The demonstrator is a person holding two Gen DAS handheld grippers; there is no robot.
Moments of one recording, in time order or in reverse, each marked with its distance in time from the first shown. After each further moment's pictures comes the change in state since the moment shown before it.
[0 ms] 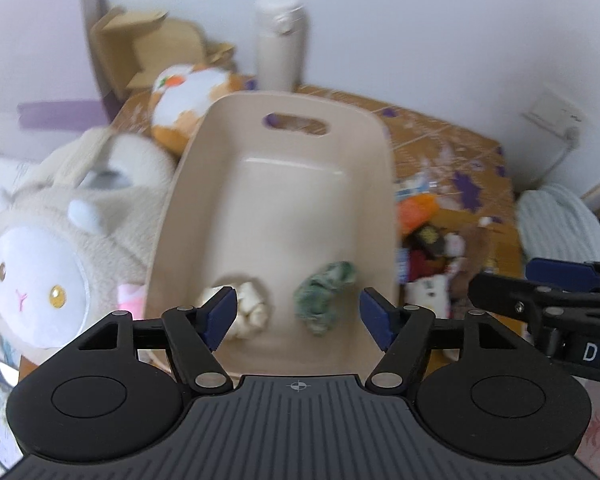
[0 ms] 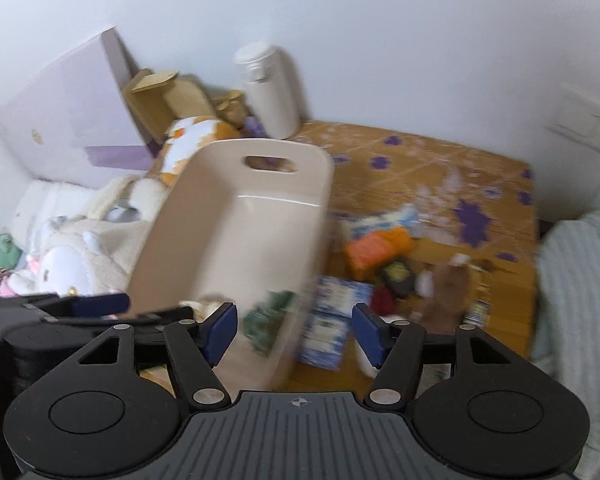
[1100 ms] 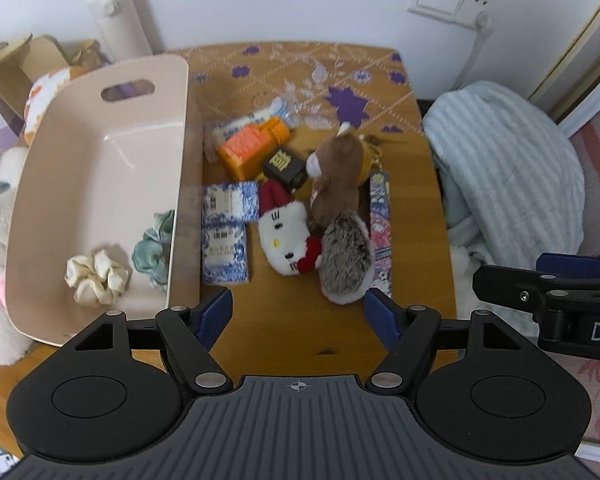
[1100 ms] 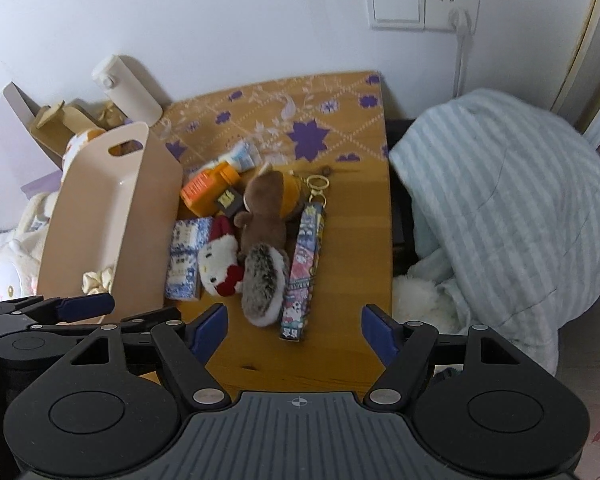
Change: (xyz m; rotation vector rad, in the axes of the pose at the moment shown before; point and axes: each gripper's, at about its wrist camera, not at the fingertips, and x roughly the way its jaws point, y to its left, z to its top) left arm 0.041 -0.158 -0.052 0.181 0.130 -0.019; right arm -0.035 -0.162 -0.083 0.271 0.054 -0.065
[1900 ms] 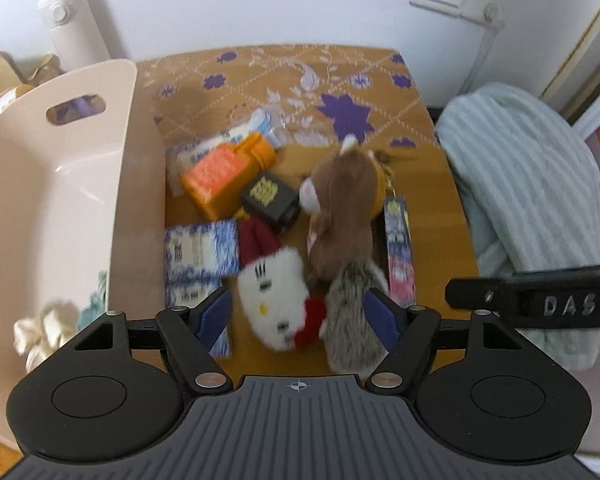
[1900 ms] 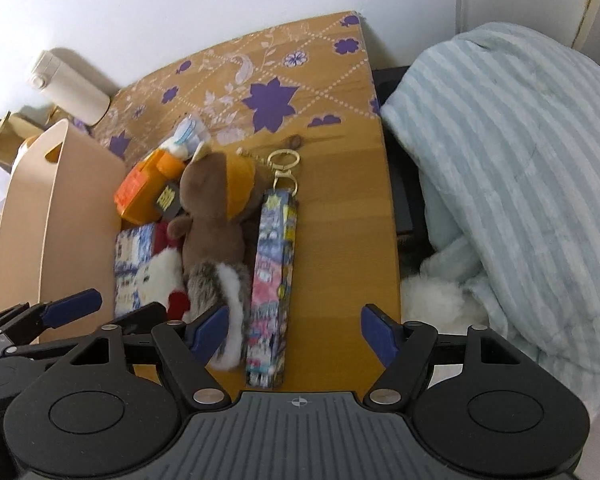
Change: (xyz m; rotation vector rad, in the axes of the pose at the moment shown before) left arm 0.081 -0.001 0.033 0.043 -0.092 -0.030; right arm 0.108 -0.036 0.025 0.109 0.073 0.020
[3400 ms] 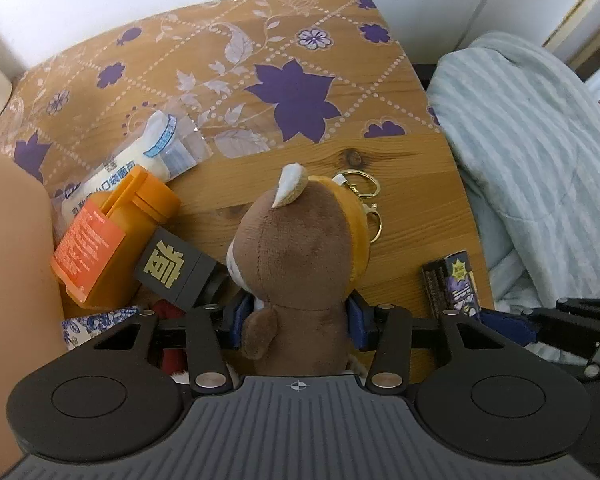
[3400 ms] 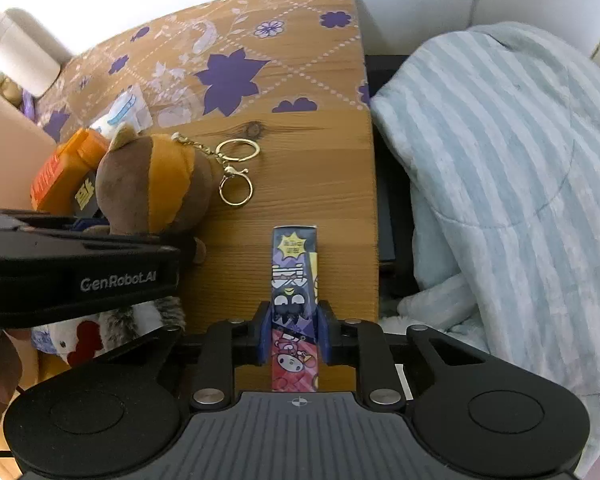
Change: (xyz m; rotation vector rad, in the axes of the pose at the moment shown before) left arm 0.102 -0.037 0.056 0.133 0.163 -0.050; right arm 0.066 -0.014 0.021 -0.029 0.018 -0.135
